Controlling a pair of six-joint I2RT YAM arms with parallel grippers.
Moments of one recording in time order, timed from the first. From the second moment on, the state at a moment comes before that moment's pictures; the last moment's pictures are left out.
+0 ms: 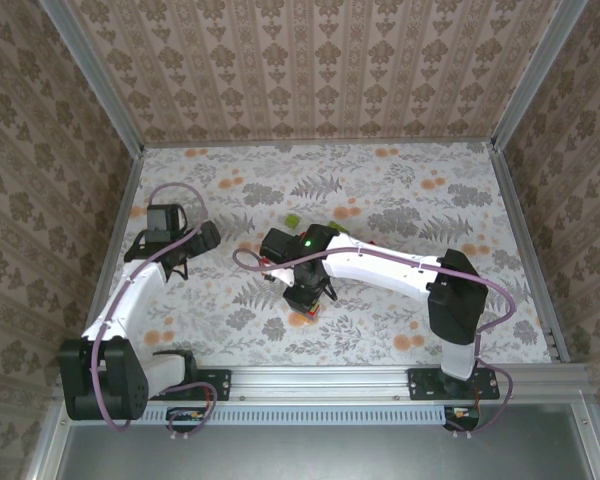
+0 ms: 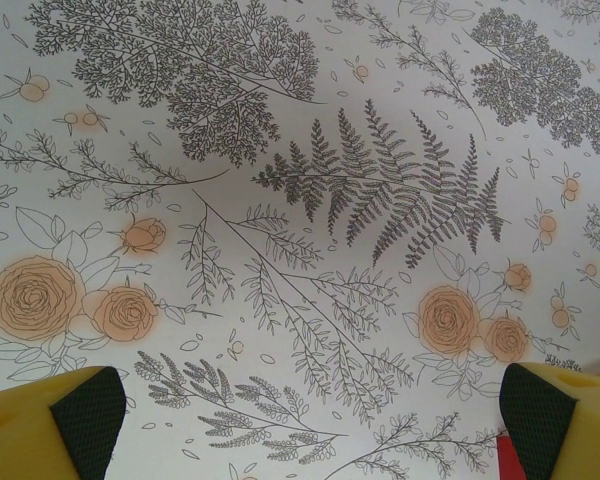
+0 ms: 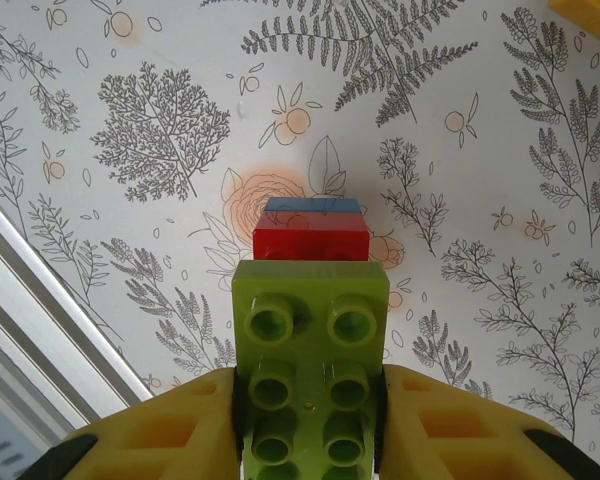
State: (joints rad) left arm -0.07 1.16 0.77 -0.48 0.03 -0.38; right arm 1.02 1.86 1.59 -1.17 -0.01 0.00
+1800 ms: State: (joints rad) left arm -0.07 1.17 0.77 -0.48 0.03 -0.38; right arm 0.96 1.91 1.66 -1.24 -0.02 -0.18
